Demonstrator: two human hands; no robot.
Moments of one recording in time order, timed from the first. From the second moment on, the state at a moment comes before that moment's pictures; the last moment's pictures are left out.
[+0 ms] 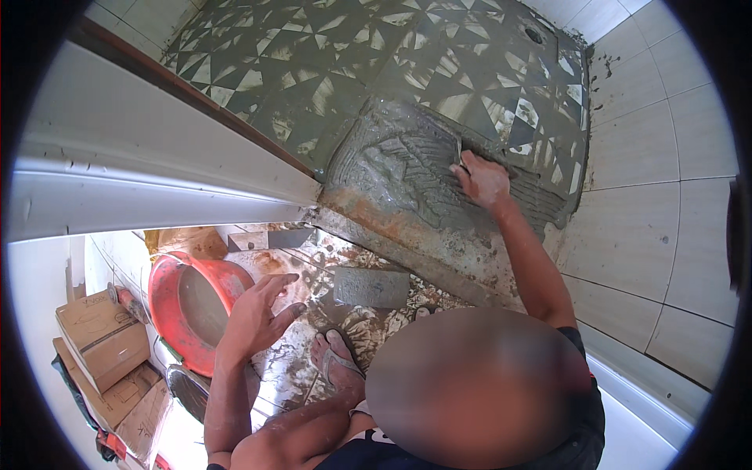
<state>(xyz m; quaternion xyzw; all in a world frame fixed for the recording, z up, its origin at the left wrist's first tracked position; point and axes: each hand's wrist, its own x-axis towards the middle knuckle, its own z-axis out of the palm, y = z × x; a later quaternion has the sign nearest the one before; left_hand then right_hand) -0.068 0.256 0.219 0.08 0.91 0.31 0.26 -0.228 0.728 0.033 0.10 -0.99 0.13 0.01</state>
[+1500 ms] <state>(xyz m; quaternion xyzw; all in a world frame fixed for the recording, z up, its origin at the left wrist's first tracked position) -0.053 0.238 0.218 0.03 0.91 0.32 0.26 -0.137 0.654 0.046 -0.07 -0.97 0.22 -0.01</state>
